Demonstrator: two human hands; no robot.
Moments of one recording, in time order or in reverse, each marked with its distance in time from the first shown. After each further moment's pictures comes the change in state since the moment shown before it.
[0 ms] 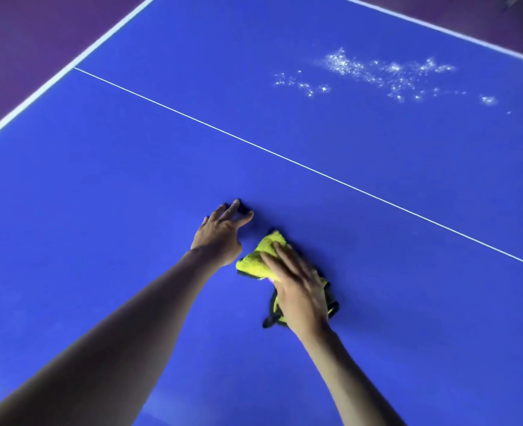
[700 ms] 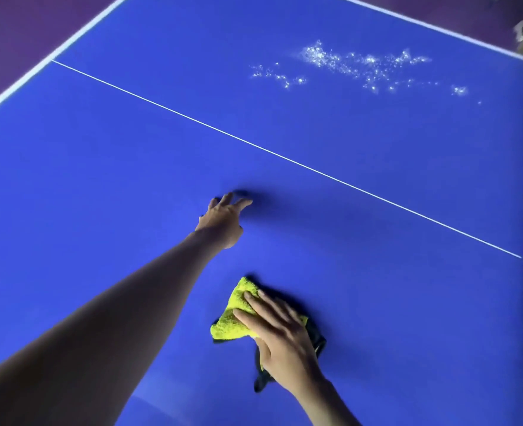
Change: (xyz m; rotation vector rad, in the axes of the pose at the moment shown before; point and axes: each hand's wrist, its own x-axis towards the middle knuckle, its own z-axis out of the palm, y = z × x) left_hand 0.006 0.063 0.005 -0.021 -0.040 -0.063; right_hand -0.114 -0.004 -0.036 0.104 -0.136 -0.180
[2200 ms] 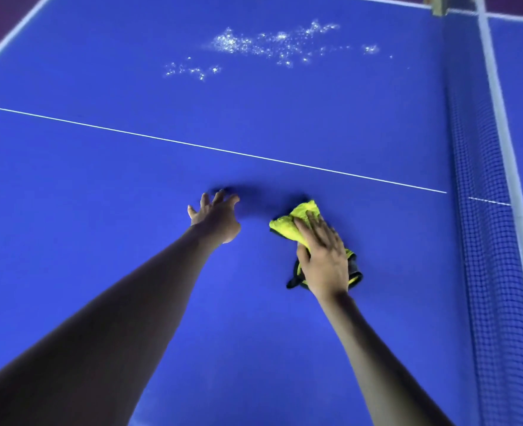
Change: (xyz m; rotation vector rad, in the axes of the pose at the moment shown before) left_hand -0.002 0.130 0.049 0.174 -0.045 0.049; right_hand -0.025 0.163 -0.072 -0.196 0.311 0.582
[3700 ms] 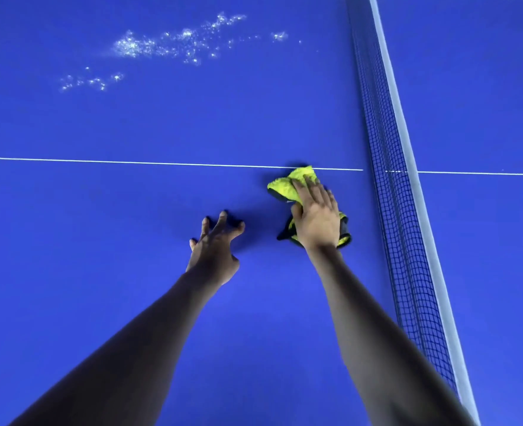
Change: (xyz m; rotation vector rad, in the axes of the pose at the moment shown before) left_hand -0.025 0.134 0.084 -0.036 0.046 0.265; right_hand 0.057 0.142 -0.051 -0.065 0.070 0.243
